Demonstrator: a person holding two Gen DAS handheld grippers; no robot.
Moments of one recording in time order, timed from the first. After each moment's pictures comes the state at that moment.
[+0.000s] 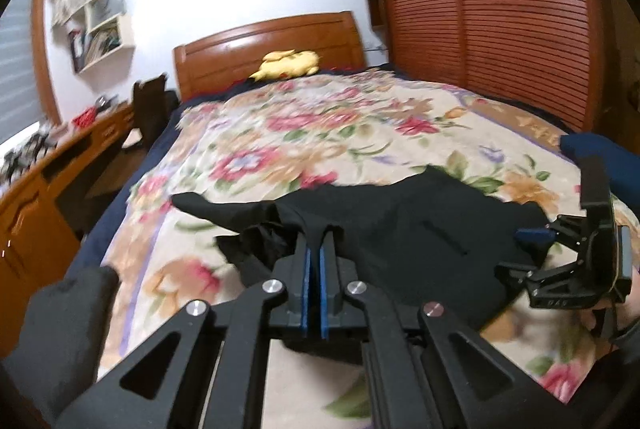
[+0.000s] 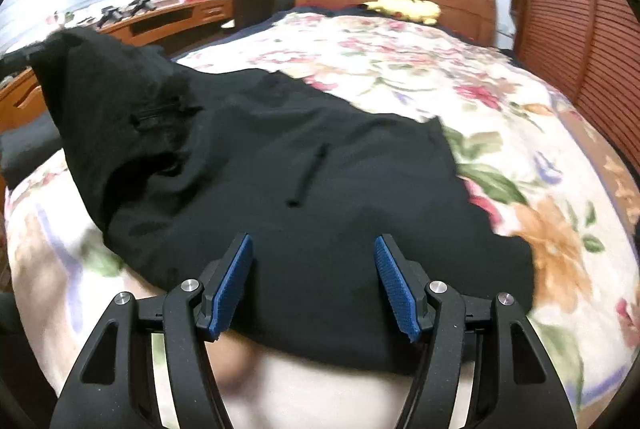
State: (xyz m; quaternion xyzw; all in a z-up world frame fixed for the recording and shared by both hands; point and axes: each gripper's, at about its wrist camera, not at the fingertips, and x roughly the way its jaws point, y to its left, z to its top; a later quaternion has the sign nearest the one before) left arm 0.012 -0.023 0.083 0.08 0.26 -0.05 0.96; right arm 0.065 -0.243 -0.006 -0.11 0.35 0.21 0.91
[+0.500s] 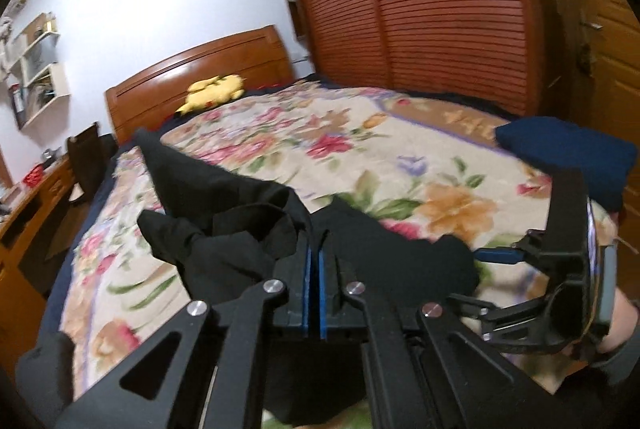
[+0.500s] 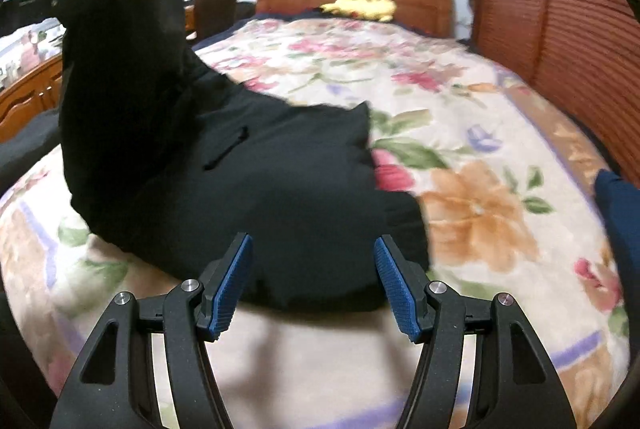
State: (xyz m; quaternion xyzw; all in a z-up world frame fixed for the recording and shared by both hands) left arm 0.043 -0.172 0.105 0.13 0.25 -0.15 0.95; right arm 0.040 -0.321 0.008 -0.08 0.33 0.15 0.93
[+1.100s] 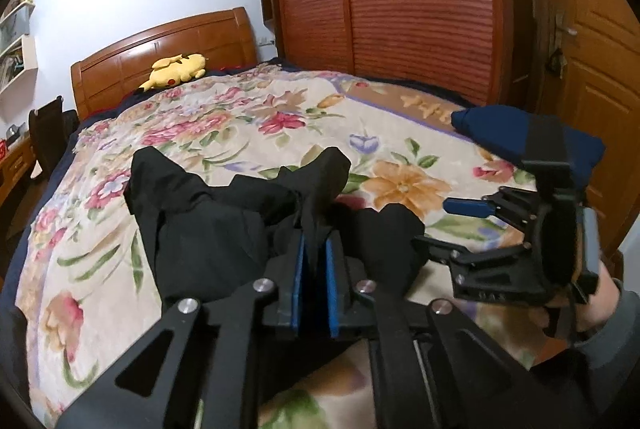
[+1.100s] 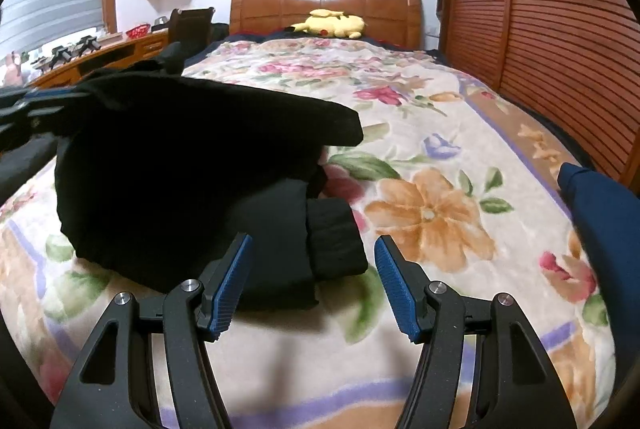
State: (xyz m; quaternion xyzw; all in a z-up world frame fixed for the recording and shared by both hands) left arm 0.021 -0.179 0.069 0.09 0.28 -0.22 0.93; right arm 0.030 -0.340 0.021 -0.06 0.31 0.12 0.94
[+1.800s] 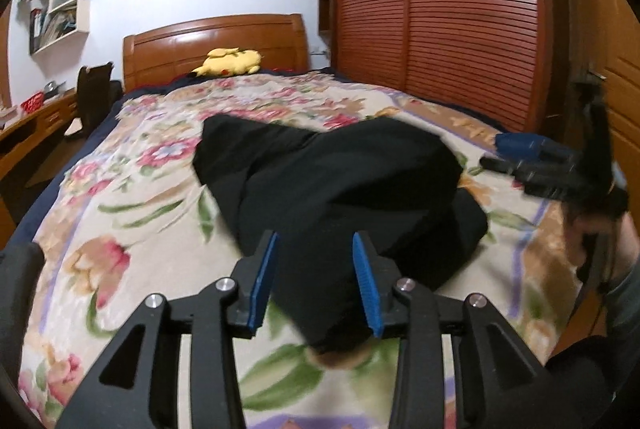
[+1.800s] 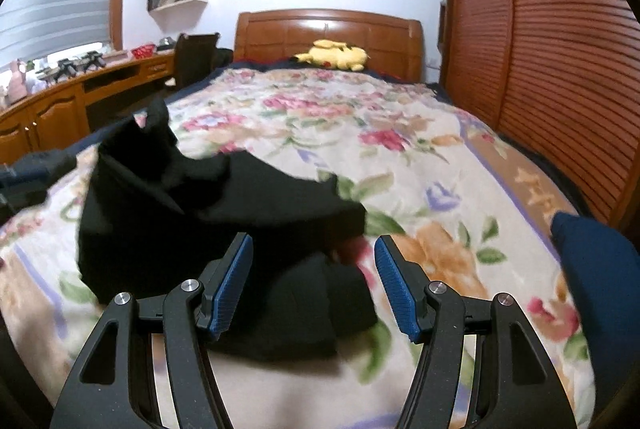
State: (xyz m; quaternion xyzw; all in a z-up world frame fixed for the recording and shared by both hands) left arm -0.008 -0.052 0.038 0.02 0.26 -0.15 0.95; right arm 0.037 -0.306 0.075 -0.08 0.26 0.13 0.95
